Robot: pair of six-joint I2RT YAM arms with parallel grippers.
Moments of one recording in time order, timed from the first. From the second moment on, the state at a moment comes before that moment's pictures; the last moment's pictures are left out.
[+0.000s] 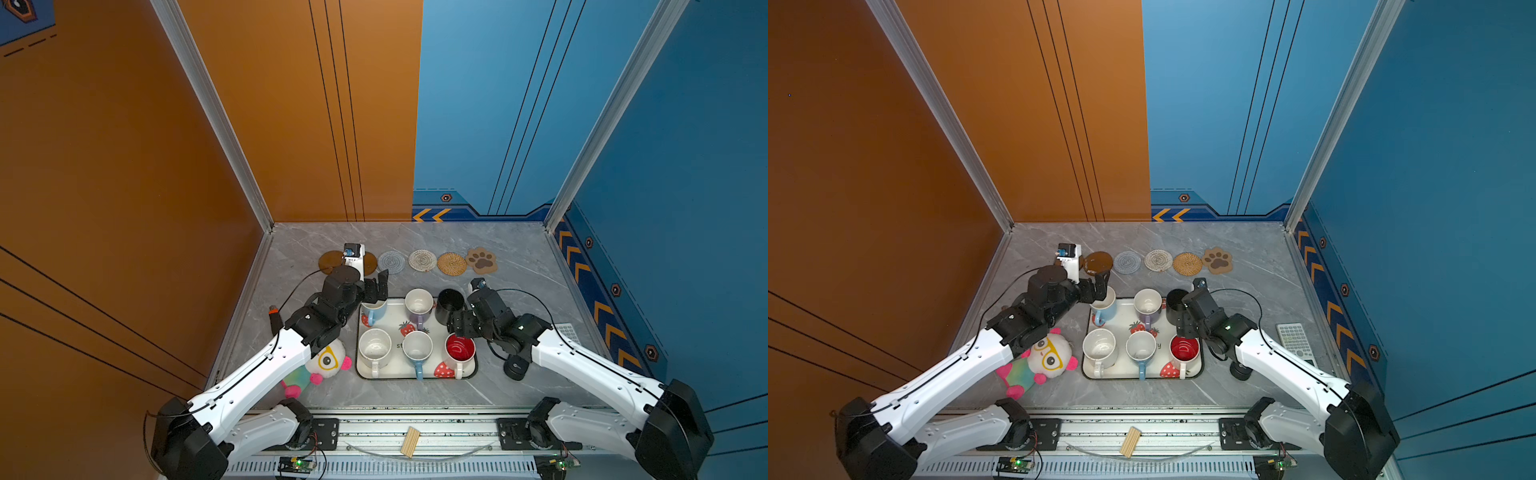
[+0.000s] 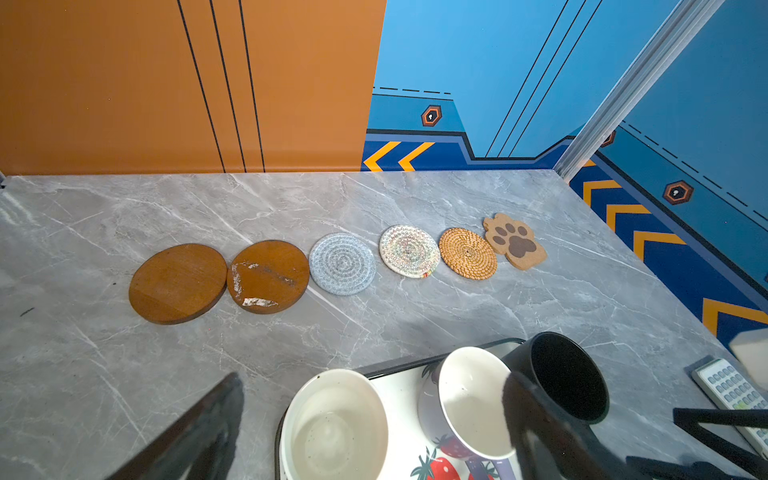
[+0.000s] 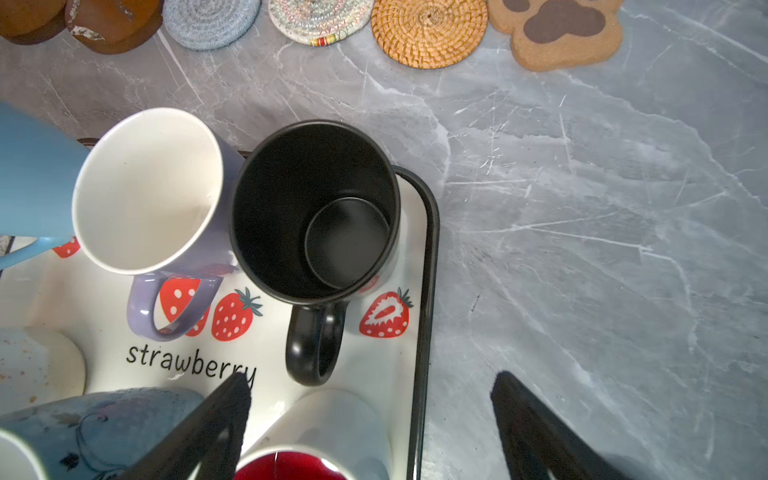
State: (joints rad) left arm -0.62 1.09 0.89 -0.18 -0.28 -0.33; right arm 0.66 1.15 0.77 -0.54 0.25 0.47
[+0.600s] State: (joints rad) left arm -0.62 1.11 0.89 -0.28 -0.34 -0.30; right arm 0.66 1.18 0.78 -0.56 0.25 0.49
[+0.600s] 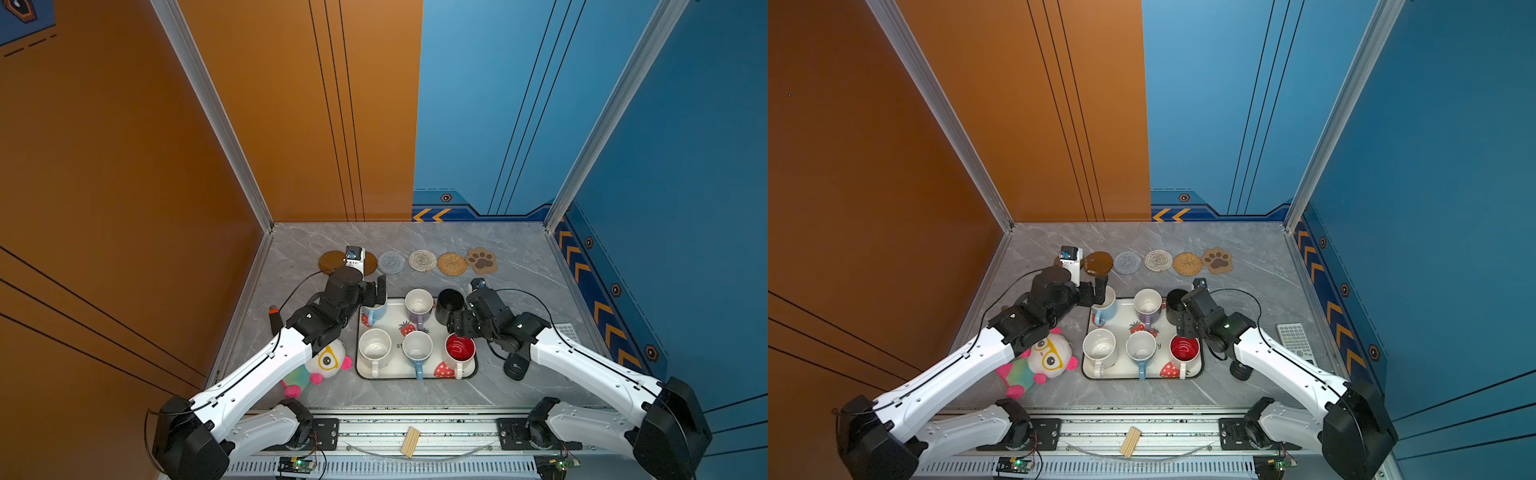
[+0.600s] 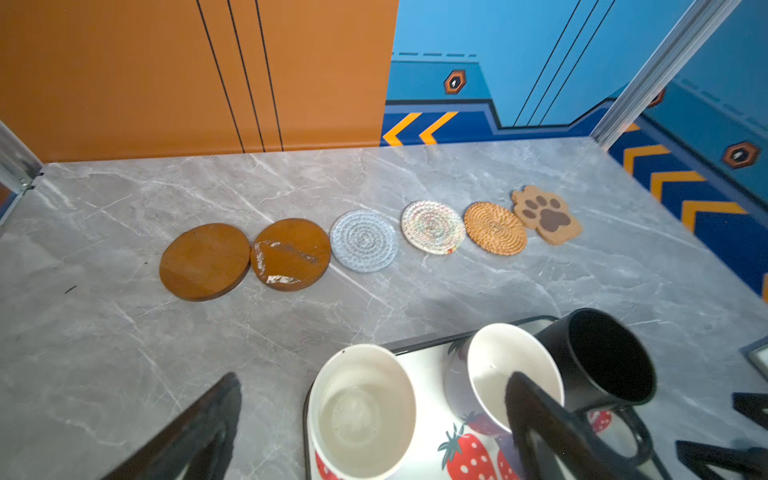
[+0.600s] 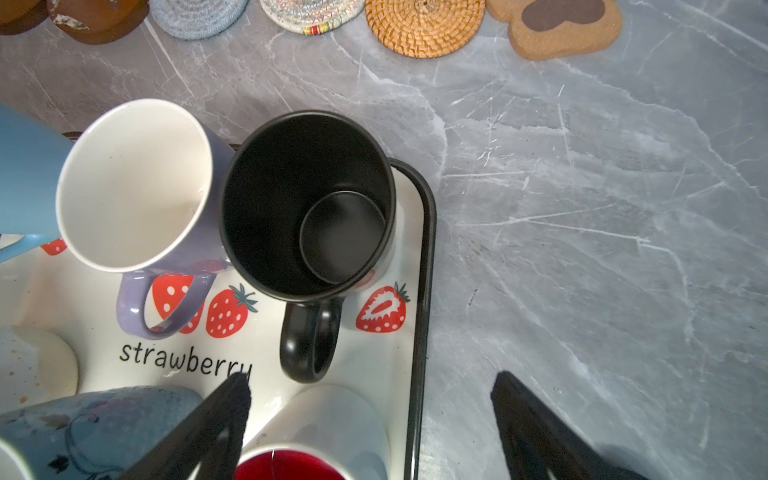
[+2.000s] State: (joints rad) left arm -0.62 1.17 0.91 -0.36 -0.39 -0.28; right arm 0.64 1.49 0.88 -0.50 0.17 0.50
